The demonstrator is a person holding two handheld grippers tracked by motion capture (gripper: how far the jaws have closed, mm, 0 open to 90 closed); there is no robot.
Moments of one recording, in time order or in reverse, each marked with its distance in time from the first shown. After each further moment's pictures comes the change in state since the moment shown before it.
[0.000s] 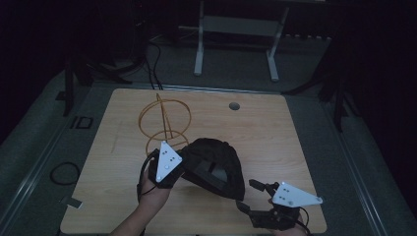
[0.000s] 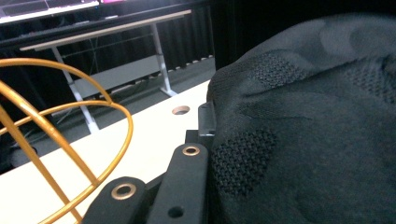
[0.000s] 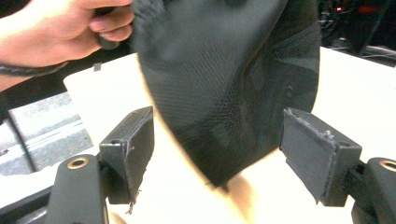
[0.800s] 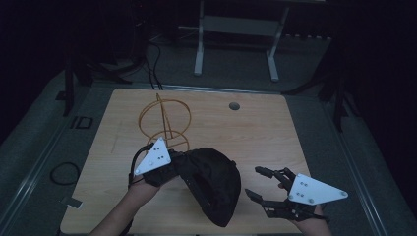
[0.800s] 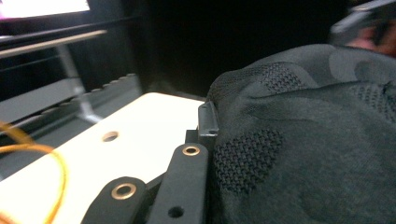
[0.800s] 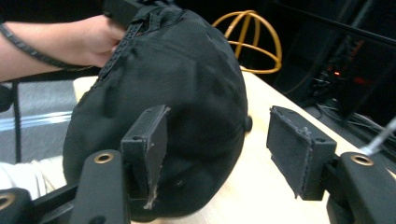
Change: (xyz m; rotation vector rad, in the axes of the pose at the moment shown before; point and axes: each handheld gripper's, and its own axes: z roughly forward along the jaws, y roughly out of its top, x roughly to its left) left arm 0.026 0.009 -0.008 -0.084 -0.413 0.057; right arm -0.007 0.055 -0.029 -0.082 0.046 -0.262
